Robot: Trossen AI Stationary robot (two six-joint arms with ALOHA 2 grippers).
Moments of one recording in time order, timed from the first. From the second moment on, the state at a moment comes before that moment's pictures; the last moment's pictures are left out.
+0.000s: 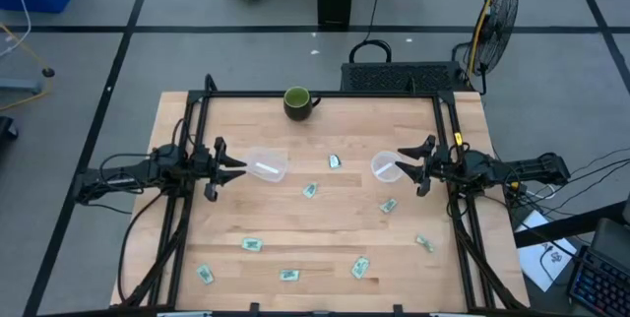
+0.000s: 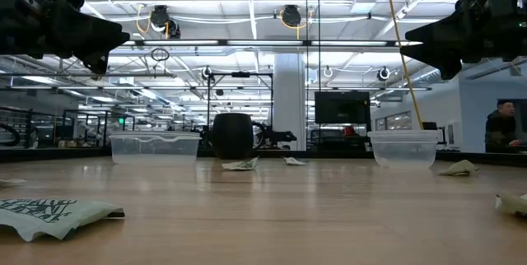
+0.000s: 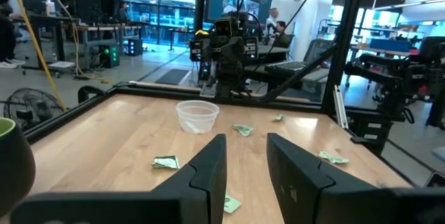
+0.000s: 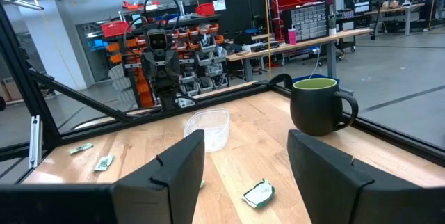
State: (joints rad) left arm 0.13 0.01 0.01 0.06 0.17 -0.12; right arm 0.12 0.03 0.01 0.08 0.39 0.17
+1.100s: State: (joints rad) left arm 0.13 0.02 0.01 0.04 -0.23 -0.29; right arm 0.12 0.03 0.01 0.08 0.39 0.17
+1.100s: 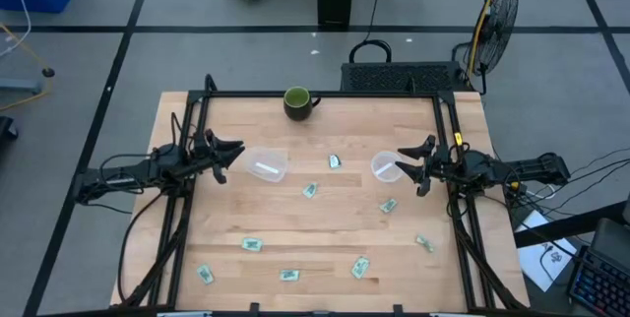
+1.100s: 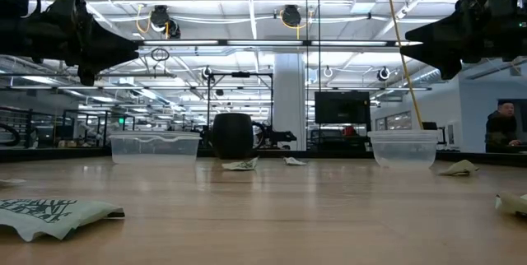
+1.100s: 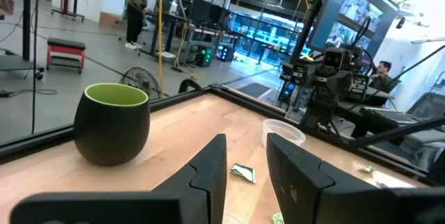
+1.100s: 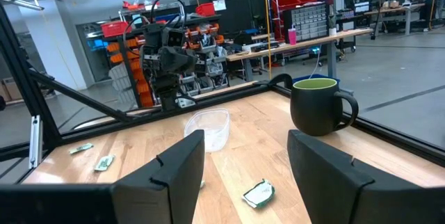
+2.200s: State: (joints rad) left arm 0.13 0.02 0.01 0.01 -0.03 -0.42; right arm 0.12 0.03 0.02 0.08 0.39 0.17
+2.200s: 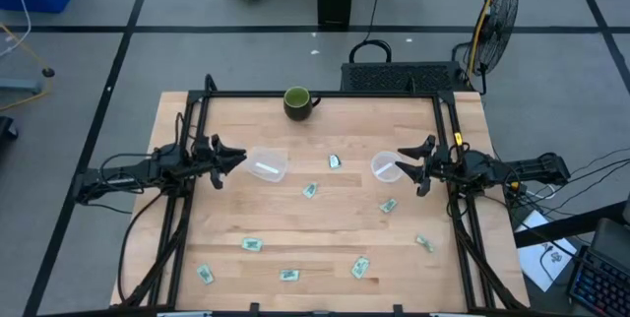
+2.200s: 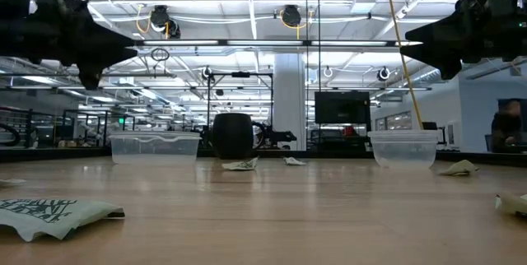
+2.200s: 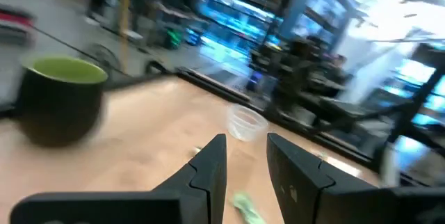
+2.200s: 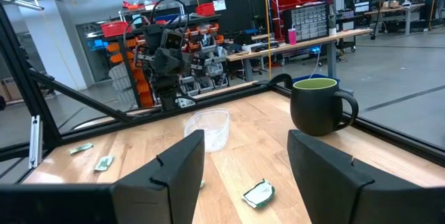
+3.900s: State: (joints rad) left arm 0.02 0.50 0.38 -0.10 -0.15 -0.06; right arm 0.13 0.43 0.37 0.03 0.26 -0.12
